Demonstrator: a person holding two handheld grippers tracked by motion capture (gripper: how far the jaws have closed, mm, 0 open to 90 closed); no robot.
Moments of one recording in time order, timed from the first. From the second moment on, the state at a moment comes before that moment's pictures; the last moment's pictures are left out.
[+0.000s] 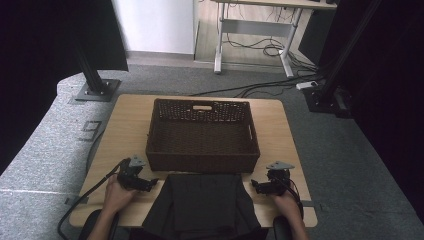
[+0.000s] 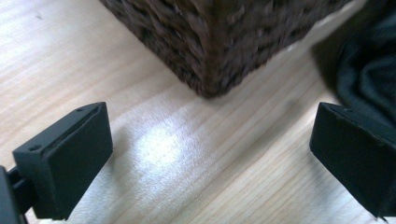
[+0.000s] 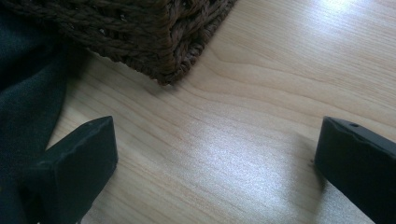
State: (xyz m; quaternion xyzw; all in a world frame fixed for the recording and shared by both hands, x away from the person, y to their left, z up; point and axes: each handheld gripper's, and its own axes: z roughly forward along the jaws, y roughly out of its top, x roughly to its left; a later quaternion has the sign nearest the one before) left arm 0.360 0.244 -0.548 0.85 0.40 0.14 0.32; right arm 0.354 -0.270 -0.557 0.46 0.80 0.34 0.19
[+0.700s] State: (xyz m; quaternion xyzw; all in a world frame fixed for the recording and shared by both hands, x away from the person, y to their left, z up) left arm 0.357 0.243 -0.545 0.85 0.40 0.13 0.32; right arm 0.350 -0.268 -0.554 0.47 0.80 0.32 0.18
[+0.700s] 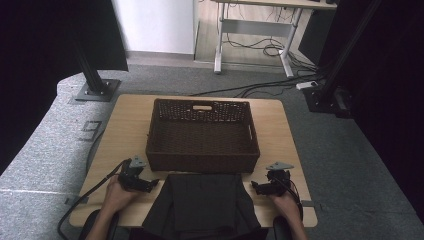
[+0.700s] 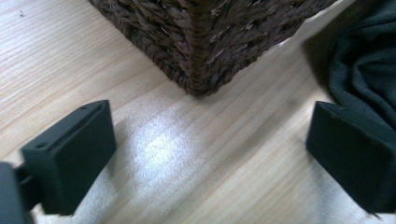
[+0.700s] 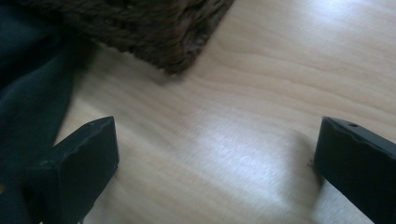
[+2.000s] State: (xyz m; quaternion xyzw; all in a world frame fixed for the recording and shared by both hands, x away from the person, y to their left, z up) left arm 0.291 0.175 -0.537 0.84 0.42 0.02 0.35; right arm 0.302 -0.191 -0.537 0.45 0.82 0.36 -0.01
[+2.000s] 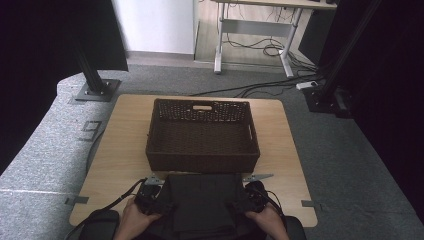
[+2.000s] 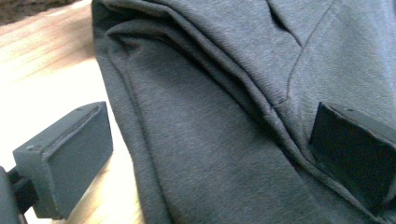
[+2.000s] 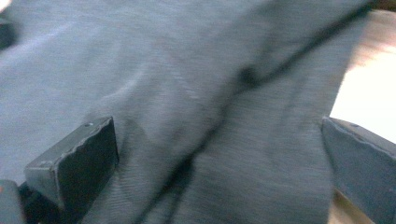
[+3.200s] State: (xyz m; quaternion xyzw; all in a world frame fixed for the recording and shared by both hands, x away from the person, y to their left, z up) left arm 0.287 0.153 -0.525 0.85 0.37 -0.04 0.38; right arm 0.297 -0.164 -0.533 0.40 0.81 0.41 -0.10
